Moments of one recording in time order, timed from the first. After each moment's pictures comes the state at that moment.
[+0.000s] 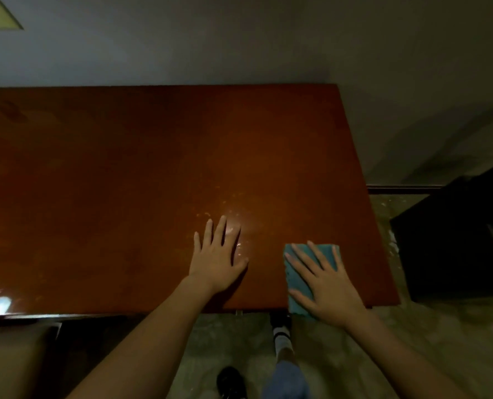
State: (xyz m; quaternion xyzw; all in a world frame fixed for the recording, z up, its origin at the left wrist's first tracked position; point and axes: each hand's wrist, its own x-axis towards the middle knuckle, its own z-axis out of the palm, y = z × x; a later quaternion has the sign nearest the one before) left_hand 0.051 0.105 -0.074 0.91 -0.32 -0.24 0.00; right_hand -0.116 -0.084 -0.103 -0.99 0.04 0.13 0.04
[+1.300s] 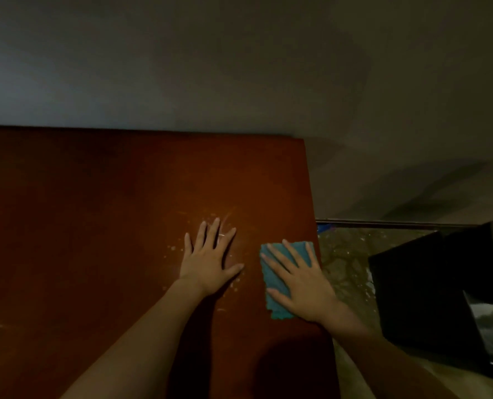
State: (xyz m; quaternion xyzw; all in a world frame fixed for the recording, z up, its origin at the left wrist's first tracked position) left_hand 0.158 -0.084 -0.079 0.92 -0.32 -0.24 -0.01; right_hand 0.016 -0.267 -0.094 -0.99 -0.01 0.14 0.03
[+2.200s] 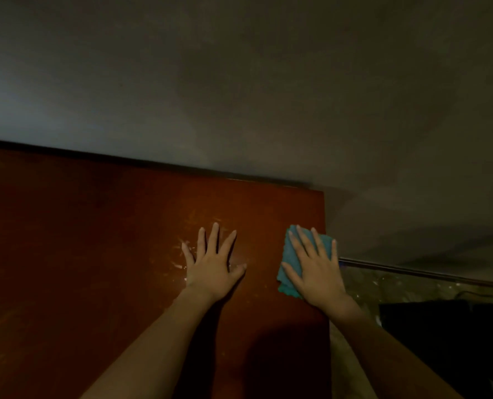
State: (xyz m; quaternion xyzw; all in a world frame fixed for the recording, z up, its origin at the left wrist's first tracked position) left_hand 0.248 -0.146 -0.077 0.95 -0.22 -0.24 0.04; right_hand 0.151 -0.355 -0.092 -0.98 0.11 0.12 0.08
